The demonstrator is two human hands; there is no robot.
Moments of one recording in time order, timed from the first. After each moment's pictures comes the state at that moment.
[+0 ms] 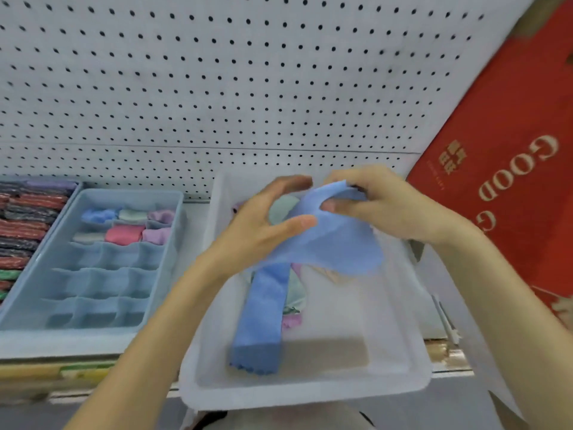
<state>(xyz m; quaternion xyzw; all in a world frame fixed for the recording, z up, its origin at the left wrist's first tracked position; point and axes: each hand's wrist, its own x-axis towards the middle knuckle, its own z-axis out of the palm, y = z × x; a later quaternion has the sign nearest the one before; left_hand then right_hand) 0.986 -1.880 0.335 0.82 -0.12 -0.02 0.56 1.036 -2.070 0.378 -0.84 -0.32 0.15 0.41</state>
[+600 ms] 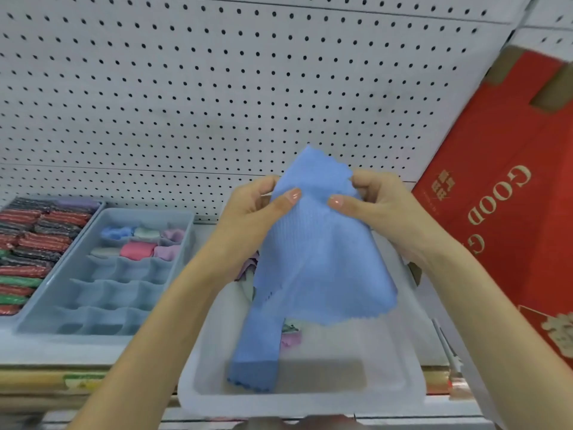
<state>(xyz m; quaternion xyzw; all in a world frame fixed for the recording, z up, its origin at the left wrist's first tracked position) 0.966 -1.886 0.375 0.70 -0.03 0.03 0.72 1.019 -2.076 0.391 -0.77 -0.22 0.11 0.59</state>
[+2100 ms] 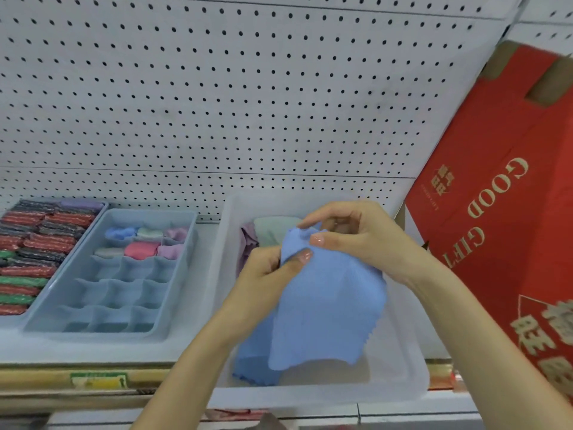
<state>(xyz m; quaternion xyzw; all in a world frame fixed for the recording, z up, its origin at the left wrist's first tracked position) 0.922 -1.903 0.328 0.71 0.01 -0.04 0.70 0.992 -2.065 0.370 -0.77 -0.26 0.17 0.56</state>
